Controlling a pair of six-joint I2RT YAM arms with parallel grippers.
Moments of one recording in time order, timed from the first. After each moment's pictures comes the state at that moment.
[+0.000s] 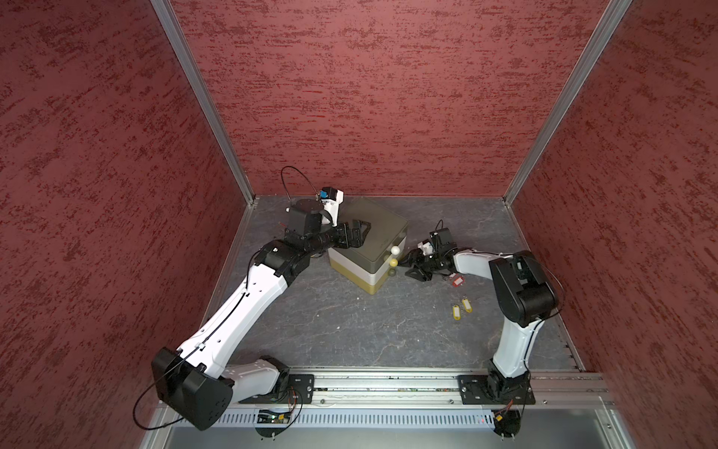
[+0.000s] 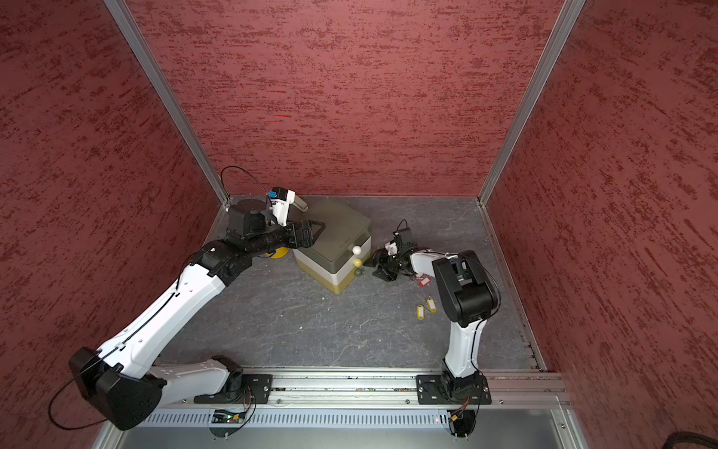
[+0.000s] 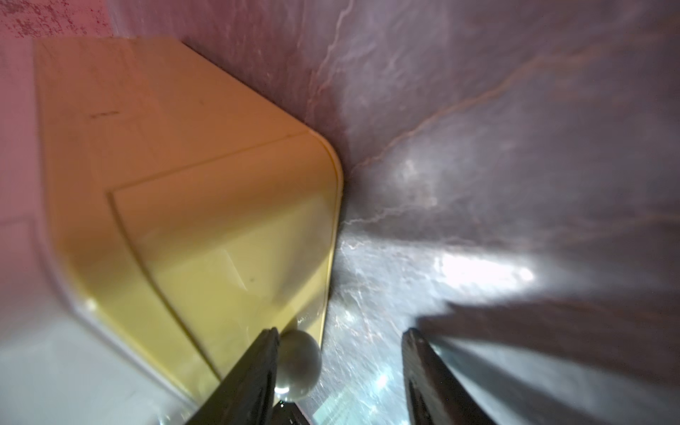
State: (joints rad) left arm -0.46 1.23 1.24 -0.44 0.23 -0.40; right arm 0.29 1.89 1.04 -0.11 -0.69 0.93
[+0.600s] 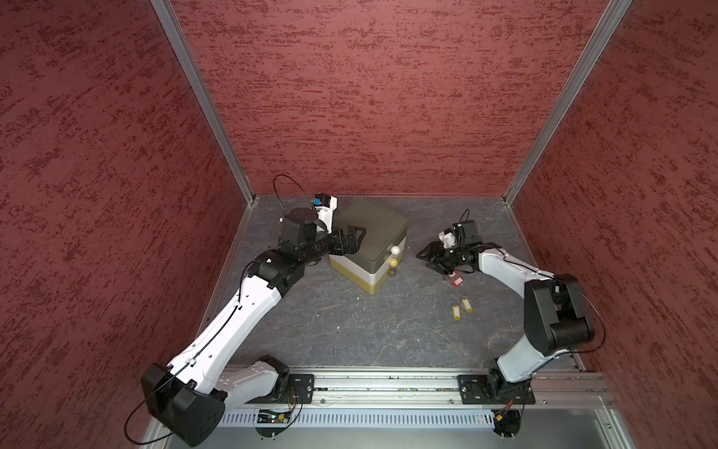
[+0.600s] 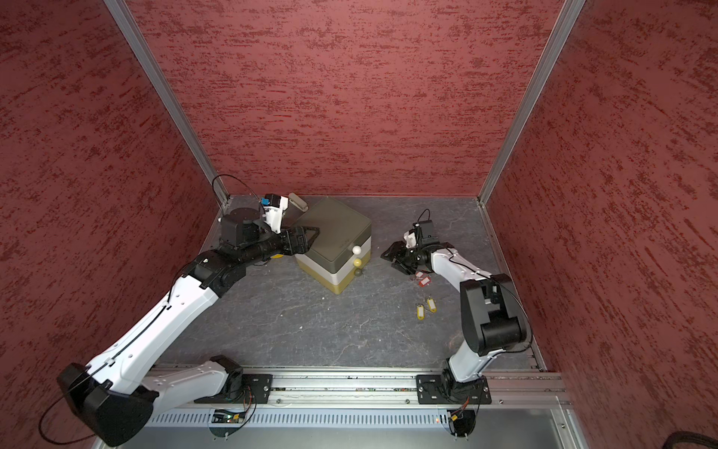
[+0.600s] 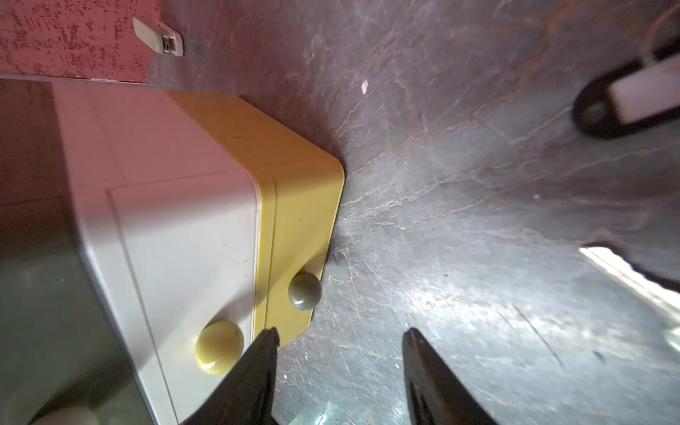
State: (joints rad) left arm -0.46 1.13 1.14 -0.43 0.20 -0.43; right arm 0.18 1.62 1.05 -0.39 -0.58 0.72
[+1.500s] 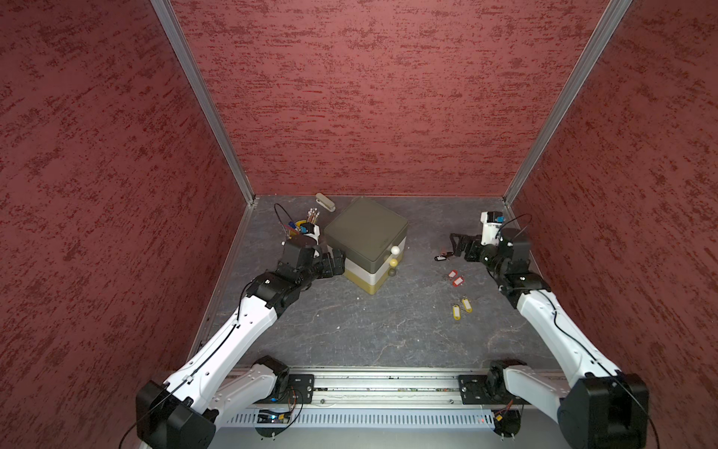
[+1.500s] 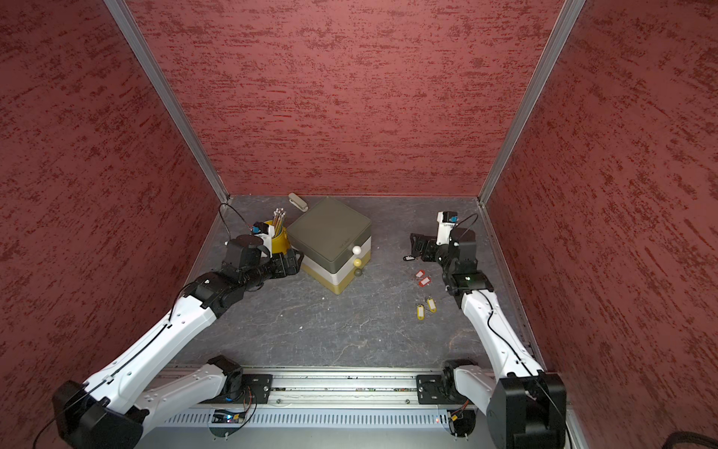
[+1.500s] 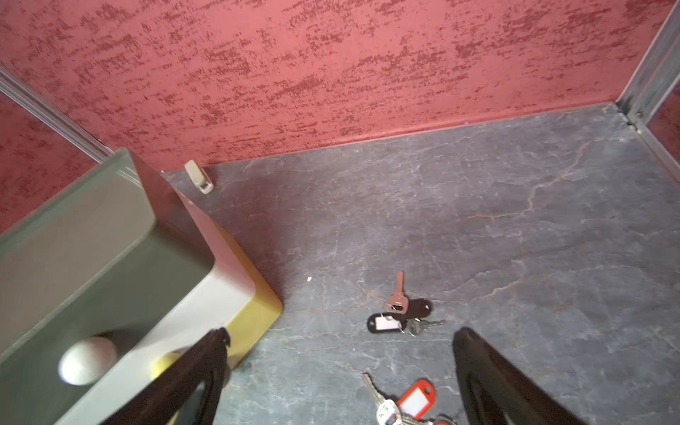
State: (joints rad) left arm -0.44 1.01 0.87 -0.51 -0.09 -0.50; right arm 0.06 1.07 0.66 0.04 -0.18 0.21
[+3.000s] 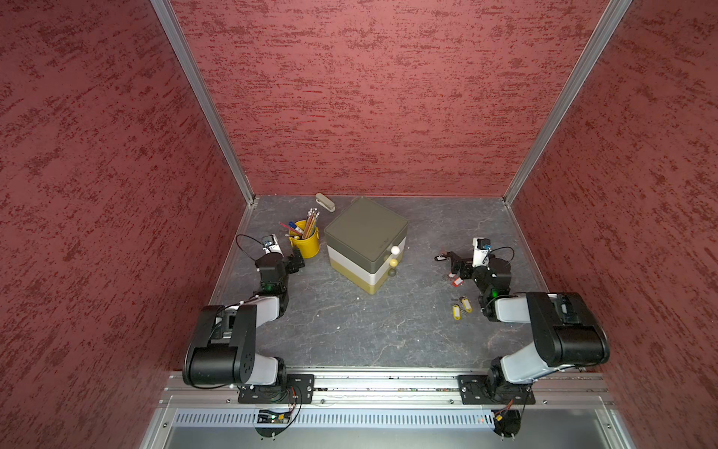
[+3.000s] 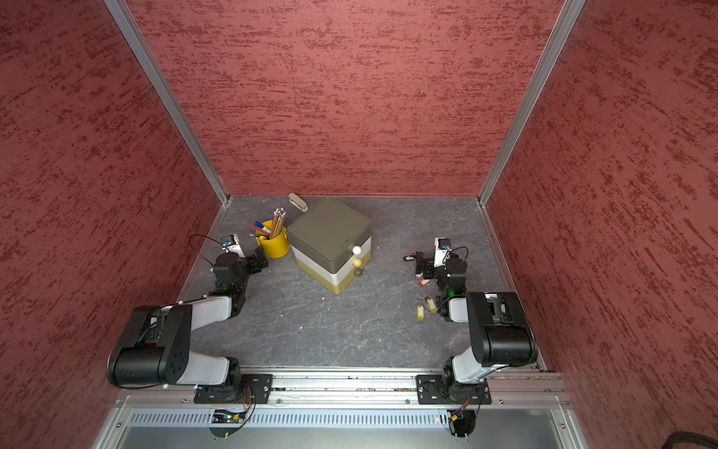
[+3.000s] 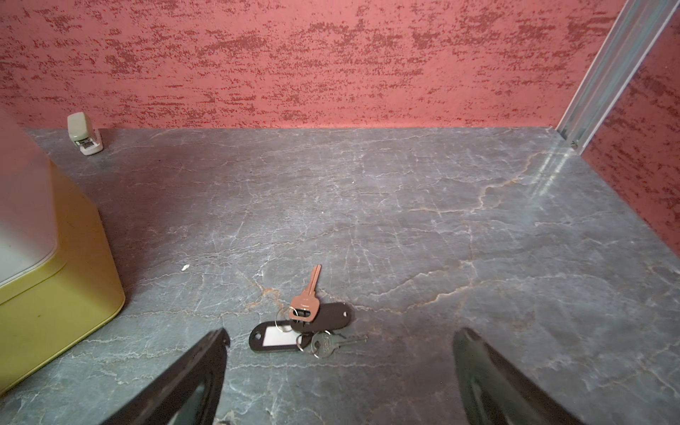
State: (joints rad) left arm 0.04 1.46 0.39 0.73 -0.17 -0.21; right arm -0.03 1.55 0.36 0.92 -0.18 0.04
